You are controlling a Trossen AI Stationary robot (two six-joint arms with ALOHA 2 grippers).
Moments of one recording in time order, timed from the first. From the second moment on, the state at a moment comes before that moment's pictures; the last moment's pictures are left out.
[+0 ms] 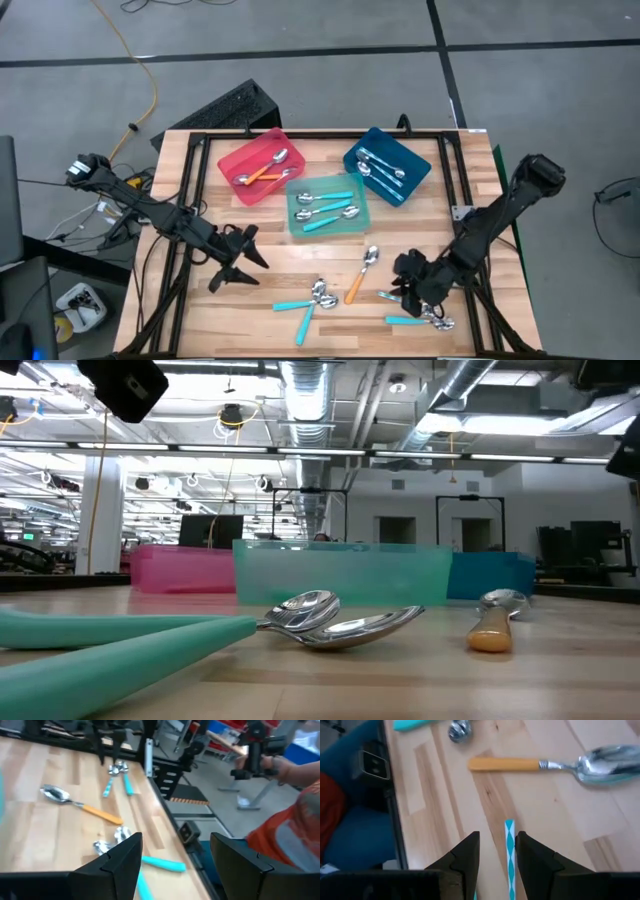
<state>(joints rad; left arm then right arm) -0.46 0.90 0.49 0.15 0.03 -0.39 0.76 1.32 0.75 -0.36 0.29 1.12</state>
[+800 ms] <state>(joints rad) -0.45 0.84 0.49 0.24 -0.01 -0.30 0.64 1.40 0.75 0.07 0.31 0.79</state>
